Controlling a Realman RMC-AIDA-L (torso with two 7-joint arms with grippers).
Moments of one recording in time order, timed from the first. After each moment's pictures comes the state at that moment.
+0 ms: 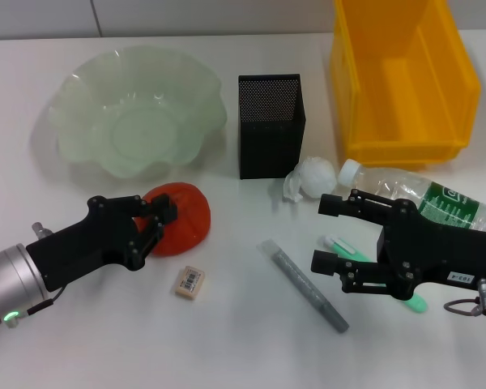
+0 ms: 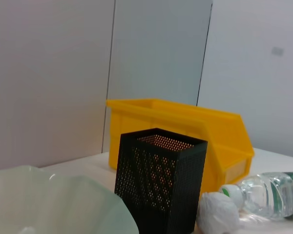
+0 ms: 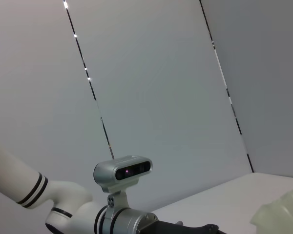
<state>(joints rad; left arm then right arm) -0.37 -2.08 0.81 0.26 1.62 1.40 -0.78 0.39 2.08 -0.88 -0.42 -1.68 -1.76 1.07</state>
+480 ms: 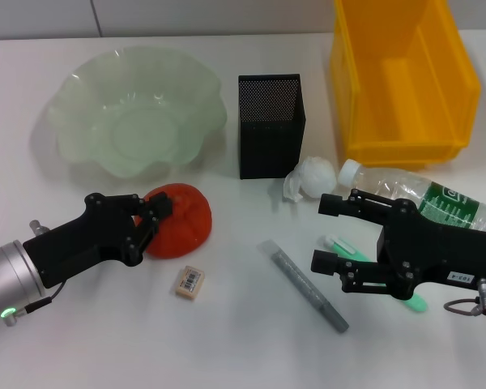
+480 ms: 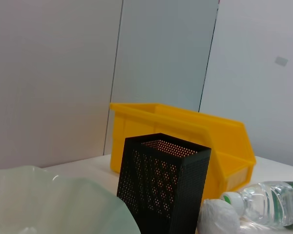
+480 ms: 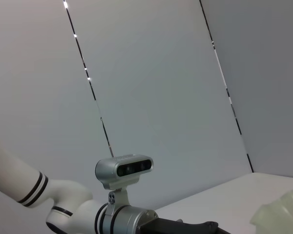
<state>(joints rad) -0.37 -2.07 0.81 0.27 1.61 1.41 -0.83 0.39 2.08 -0.88 -0.42 -1.68 -1.76 1.07</state>
